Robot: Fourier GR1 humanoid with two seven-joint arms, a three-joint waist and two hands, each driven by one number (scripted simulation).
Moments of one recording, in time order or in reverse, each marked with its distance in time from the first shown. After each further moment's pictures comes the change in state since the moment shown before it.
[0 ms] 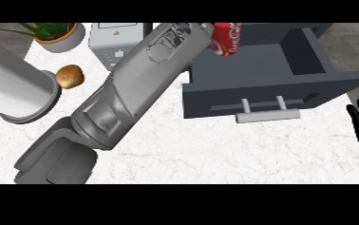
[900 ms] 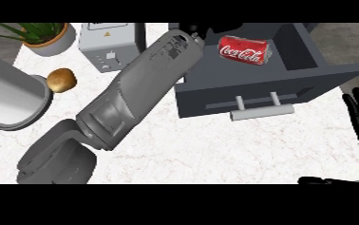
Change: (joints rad) left arm 0.035 0.000 -0.187 0.106 0.088 0.087 -0.123; right arm -0.077 -0.023 -0.003 0.046 0.003 0.000 -0.004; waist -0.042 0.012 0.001
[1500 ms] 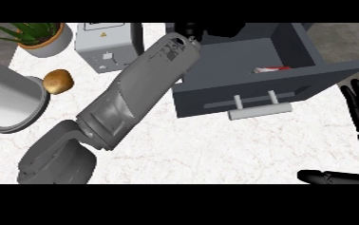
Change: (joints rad) left arm 0.009 0.000 -0.045 0.036 0.055 0.086 -0.024; right arm -0.060 -0.017 0.003 0.005 -0.006 -0.009 0.043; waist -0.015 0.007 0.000
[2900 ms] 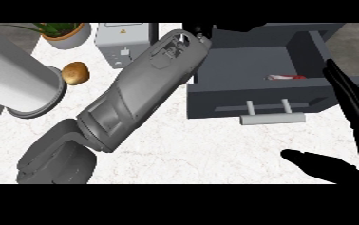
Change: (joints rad) left arm -0.012 0.000 0.019 -0.090 0.172 0.089 -0.080; right arm -0.080 -0.195 0.202 -0.011 0.693 -0.033 -0.147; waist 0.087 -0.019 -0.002
